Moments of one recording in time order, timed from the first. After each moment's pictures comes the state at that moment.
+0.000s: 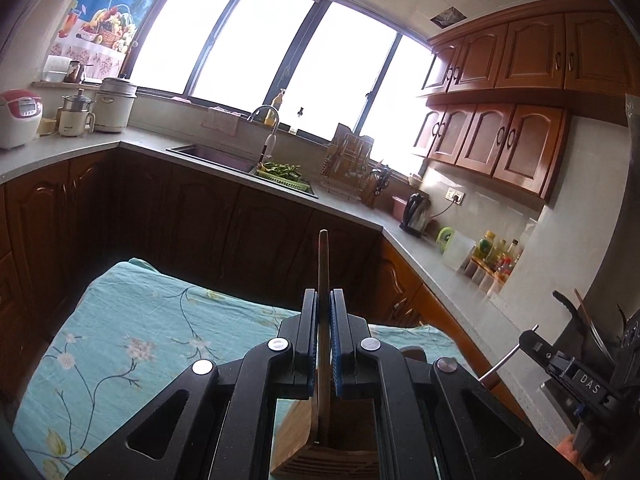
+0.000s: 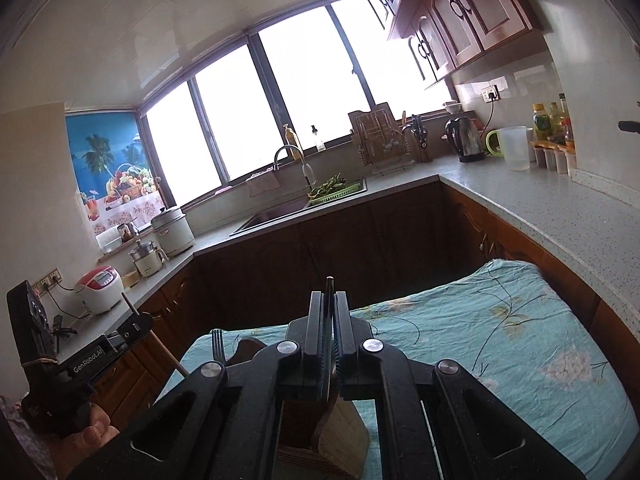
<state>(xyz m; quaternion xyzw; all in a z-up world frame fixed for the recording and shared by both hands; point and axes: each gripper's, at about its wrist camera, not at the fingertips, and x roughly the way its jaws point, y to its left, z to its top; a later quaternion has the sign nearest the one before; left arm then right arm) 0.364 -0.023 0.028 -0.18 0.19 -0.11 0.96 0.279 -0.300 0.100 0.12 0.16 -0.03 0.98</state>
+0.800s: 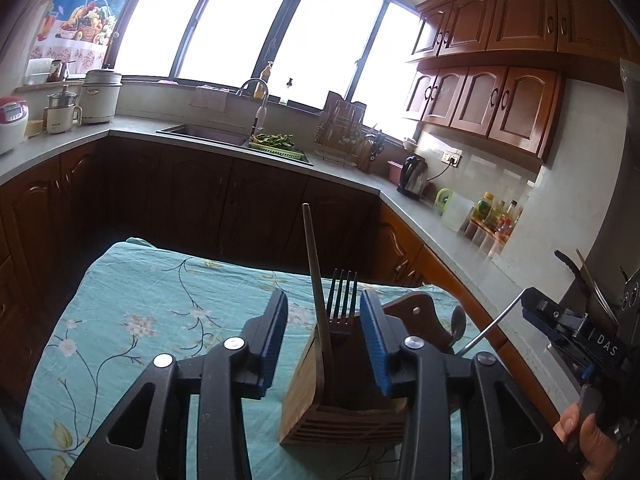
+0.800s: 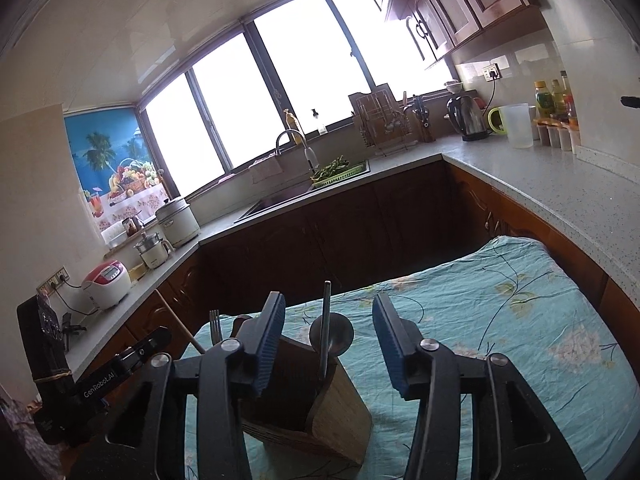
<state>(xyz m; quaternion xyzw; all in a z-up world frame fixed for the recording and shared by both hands) 0.380 -0.006 0.048 -0.15 0.23 -0.12 0.95 0.273 -0.312 0.094 0.15 0.18 -0.02 0.97</state>
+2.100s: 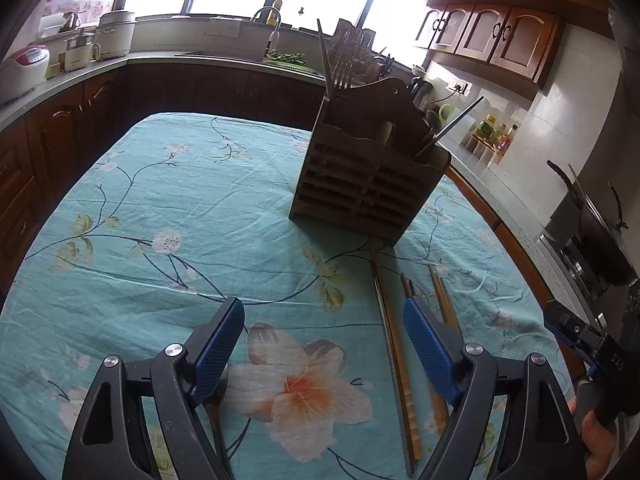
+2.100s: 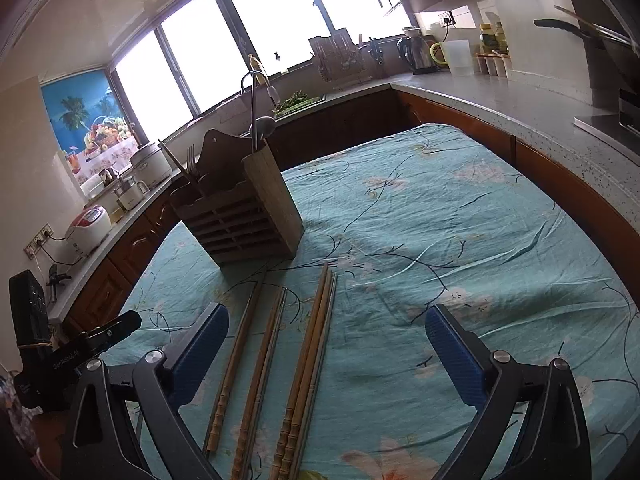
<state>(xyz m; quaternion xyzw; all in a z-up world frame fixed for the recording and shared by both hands) 0.202 -0.010 0.008 -0.13 0.36 -0.12 0.92 0.107 -0.313 -0.007 0.15 0.29 -0.07 0.94</state>
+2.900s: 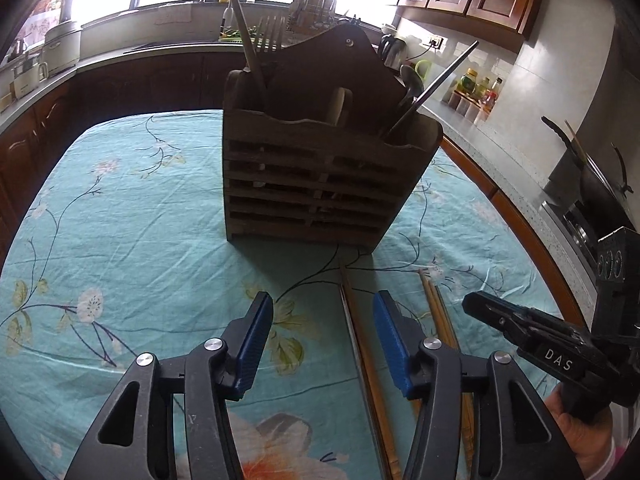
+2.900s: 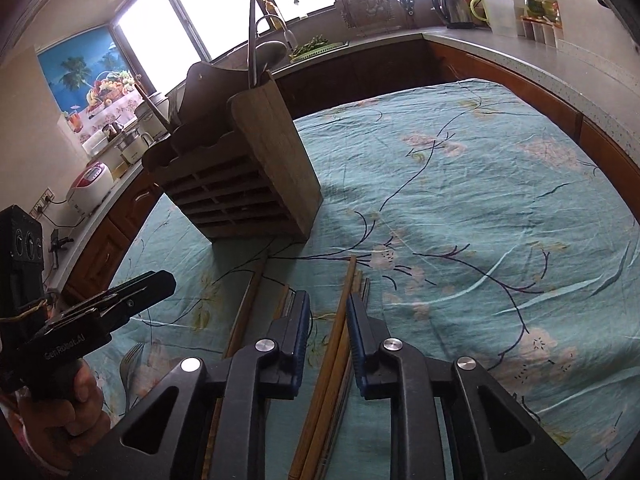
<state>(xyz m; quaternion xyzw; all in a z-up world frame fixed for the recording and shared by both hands) 0.299 -0.070 0.001 -0.07 0.41 -0.17 0.89 0.198 -0.310 -0.038 0.14 0.38 -0.02 0.91</state>
